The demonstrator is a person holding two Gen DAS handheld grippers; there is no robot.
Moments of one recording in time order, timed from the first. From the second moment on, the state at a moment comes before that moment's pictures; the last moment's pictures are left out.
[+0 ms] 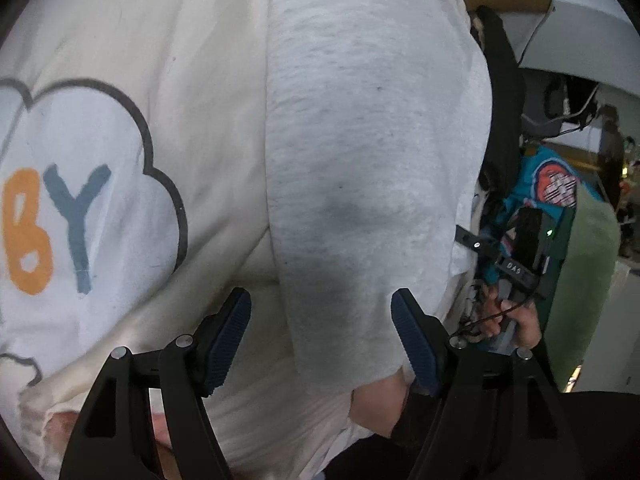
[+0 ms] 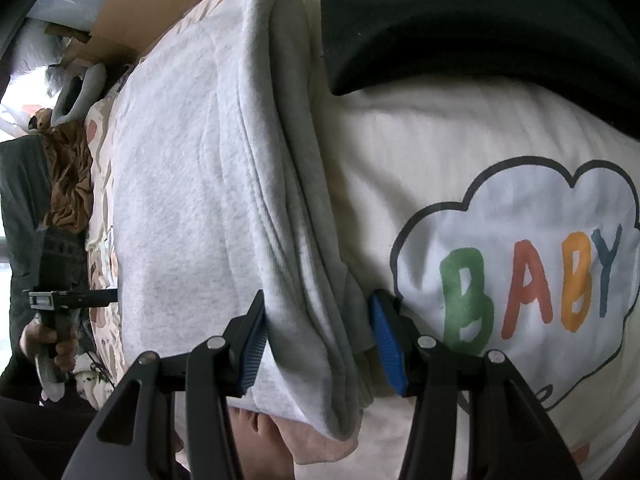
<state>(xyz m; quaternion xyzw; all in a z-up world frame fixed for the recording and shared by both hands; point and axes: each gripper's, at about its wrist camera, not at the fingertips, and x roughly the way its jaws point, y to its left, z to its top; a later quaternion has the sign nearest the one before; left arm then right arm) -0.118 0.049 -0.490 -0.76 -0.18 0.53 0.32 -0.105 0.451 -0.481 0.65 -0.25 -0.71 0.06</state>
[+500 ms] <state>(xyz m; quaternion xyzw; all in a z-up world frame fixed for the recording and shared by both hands) -0.110 0.039 -0.500 -0.74 -0.25 0.52 0.35 -0.106 0.418 -0.466 0.65 -0.24 -0.72 0.08</state>
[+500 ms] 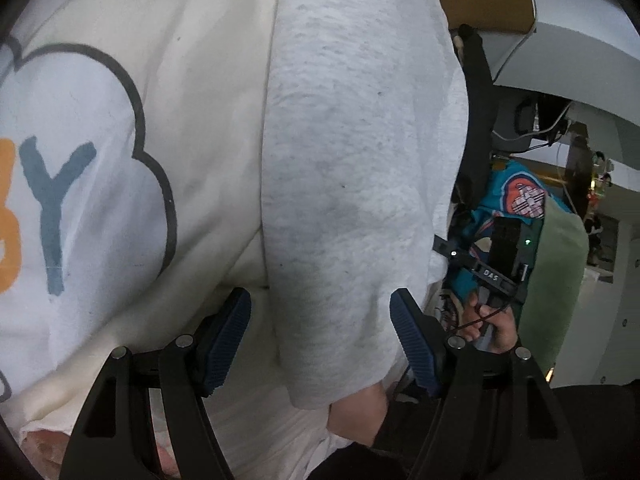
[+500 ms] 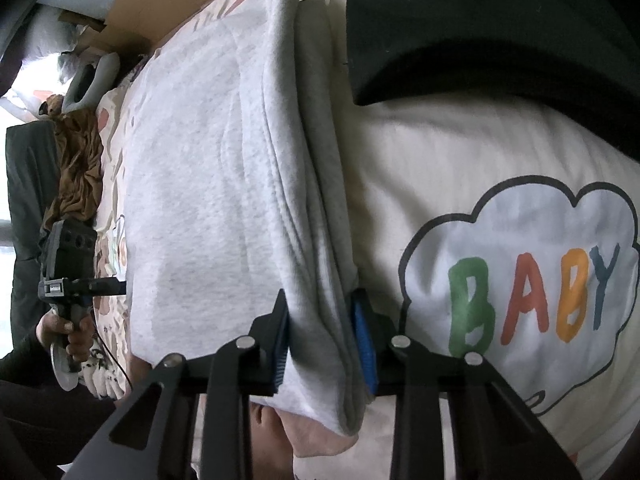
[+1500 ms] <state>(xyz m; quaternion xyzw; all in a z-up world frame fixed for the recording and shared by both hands) -0.120 0.044 -0.461 -0.72 -0.25 0.51 0.39 -0.102 0.392 -0.455 0.65 -0.31 -0.69 0.10</state>
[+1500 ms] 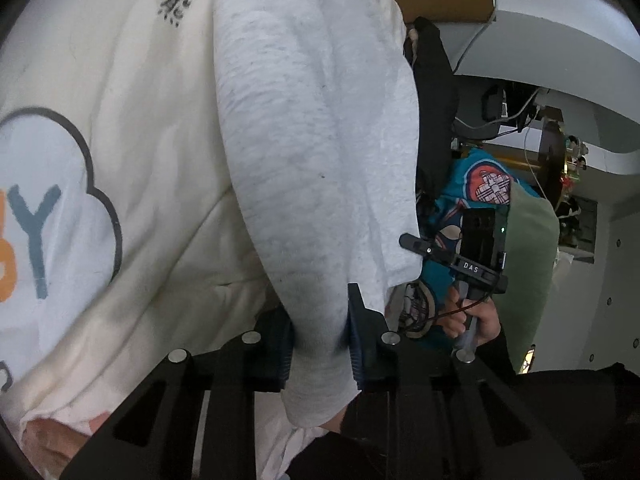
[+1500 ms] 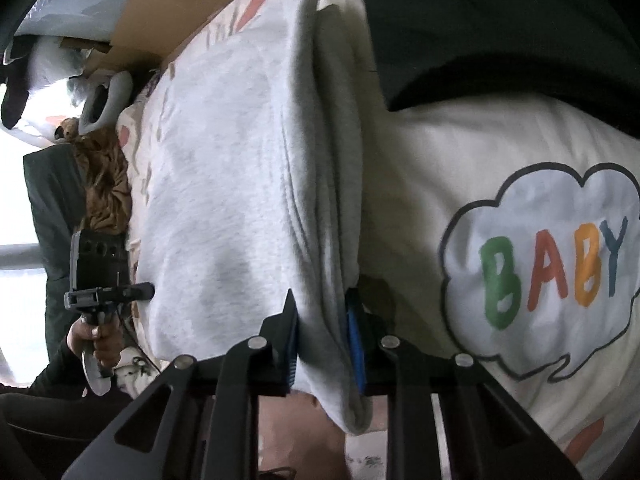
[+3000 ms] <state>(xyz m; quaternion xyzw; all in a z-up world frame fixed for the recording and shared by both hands) -0.150 0.066 -0.465 -0.76 -0.15 0.54 0.33 -0.085 0.426 -0.457 0.65 -0.33 -0.68 0.10</state>
